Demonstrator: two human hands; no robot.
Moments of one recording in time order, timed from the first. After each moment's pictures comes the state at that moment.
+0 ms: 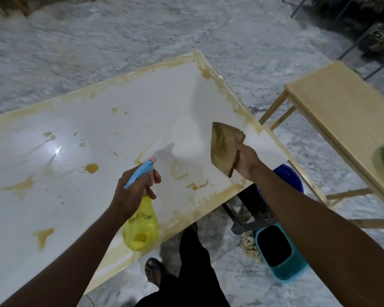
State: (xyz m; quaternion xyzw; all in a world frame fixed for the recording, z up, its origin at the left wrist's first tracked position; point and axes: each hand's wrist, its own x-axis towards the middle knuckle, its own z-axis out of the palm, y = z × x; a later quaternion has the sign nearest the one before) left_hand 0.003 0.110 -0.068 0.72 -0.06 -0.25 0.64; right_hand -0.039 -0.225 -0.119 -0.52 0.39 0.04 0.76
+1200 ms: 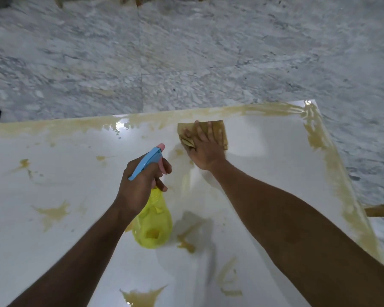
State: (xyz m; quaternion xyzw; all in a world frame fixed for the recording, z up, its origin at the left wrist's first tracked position) left_hand 0.262 0.138 -0.095 0.72 0.12 -0.08 0.68; right_hand 0.386 -0.042 -0.243 -0.97 -0.10 0.17 0.10
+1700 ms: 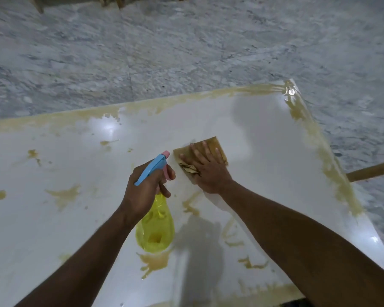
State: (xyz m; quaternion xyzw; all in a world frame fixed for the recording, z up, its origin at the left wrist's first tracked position) left_hand 0.179 0.152 -0.089 0.75 0.08 -0.12 0.64; right_hand 0.230 -0.056 -0.245 -0.98 -0.16 0.13 0.08
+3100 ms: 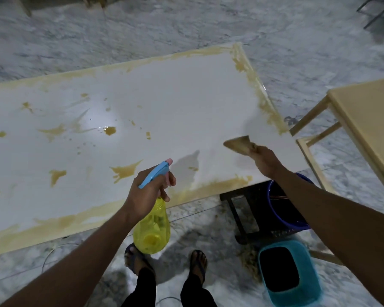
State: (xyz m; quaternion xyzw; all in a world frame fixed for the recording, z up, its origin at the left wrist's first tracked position) left_hand -0.113 0.066 -0.075 0.74 0.05 -0.19 0.64; right_hand -0.071 -0.294 -0.160 -0.88 0.13 0.16 0.42
